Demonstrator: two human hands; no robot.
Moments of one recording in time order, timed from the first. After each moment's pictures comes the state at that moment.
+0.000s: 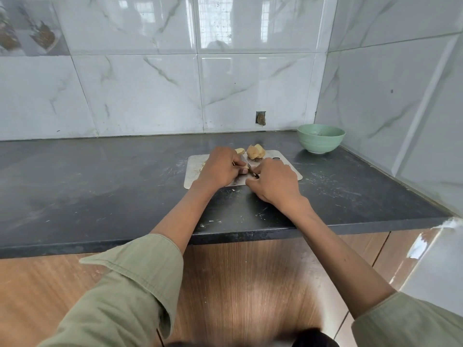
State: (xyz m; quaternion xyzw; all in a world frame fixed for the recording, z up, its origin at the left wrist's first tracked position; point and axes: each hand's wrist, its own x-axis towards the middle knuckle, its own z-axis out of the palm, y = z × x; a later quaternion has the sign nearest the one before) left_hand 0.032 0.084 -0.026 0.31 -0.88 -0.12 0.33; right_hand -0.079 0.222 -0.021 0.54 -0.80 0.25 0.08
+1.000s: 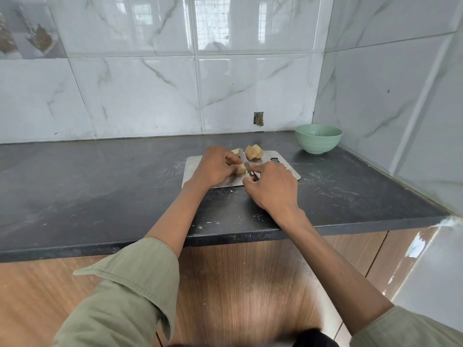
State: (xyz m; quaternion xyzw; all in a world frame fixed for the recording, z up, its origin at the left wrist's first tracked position) left_hand 0.041 0.076 -0.023 0.31 -0.86 -0.21 0.34; right_hand -0.066 0.238 -0.028 0.51 -0.78 0.34 0.10
